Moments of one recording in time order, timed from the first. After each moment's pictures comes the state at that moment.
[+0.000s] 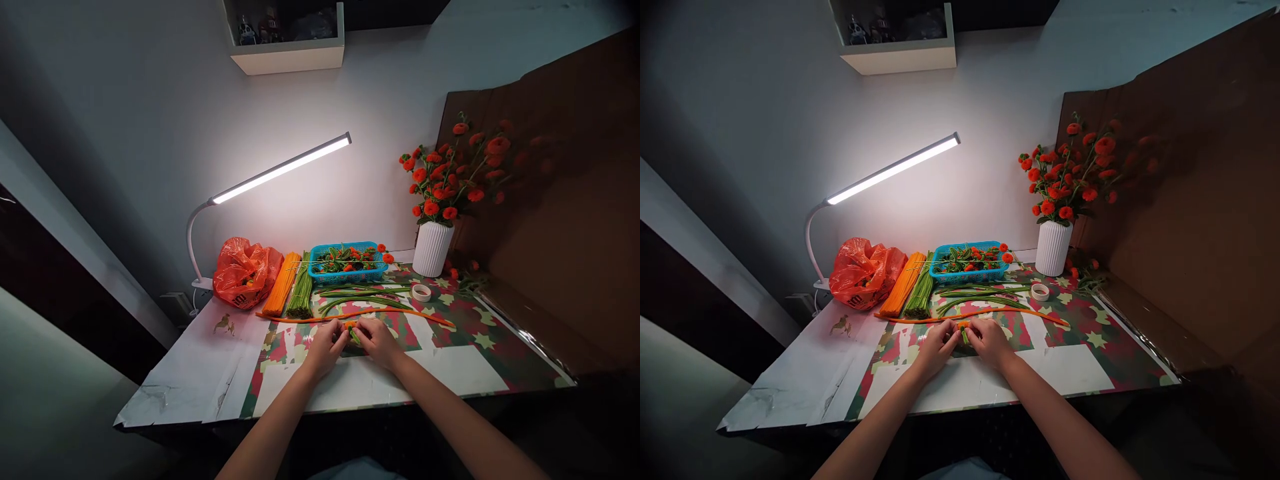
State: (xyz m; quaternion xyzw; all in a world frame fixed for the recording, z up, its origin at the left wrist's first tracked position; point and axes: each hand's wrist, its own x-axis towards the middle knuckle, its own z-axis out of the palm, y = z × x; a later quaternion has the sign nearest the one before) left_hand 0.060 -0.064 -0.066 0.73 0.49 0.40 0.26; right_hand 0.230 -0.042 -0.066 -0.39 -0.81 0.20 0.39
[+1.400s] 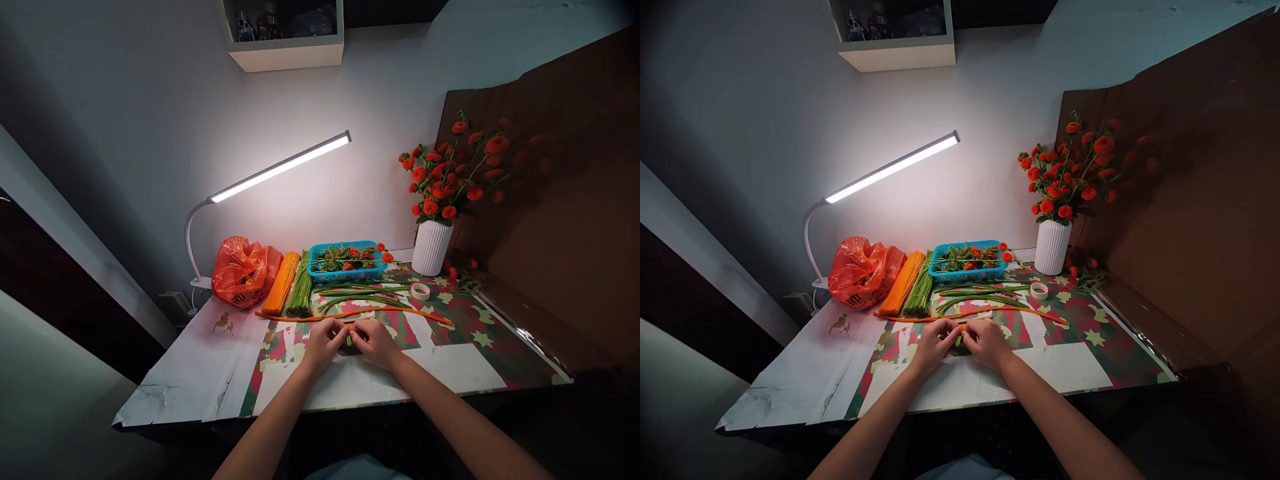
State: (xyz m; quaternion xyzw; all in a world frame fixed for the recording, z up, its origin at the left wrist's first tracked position) left_hand 0.063 -0.065 -0.060 0.68 0.49 0.46 0.27; right_hand 0.227 -0.046 -0.067 -0.38 -0.83 0.18 0.38
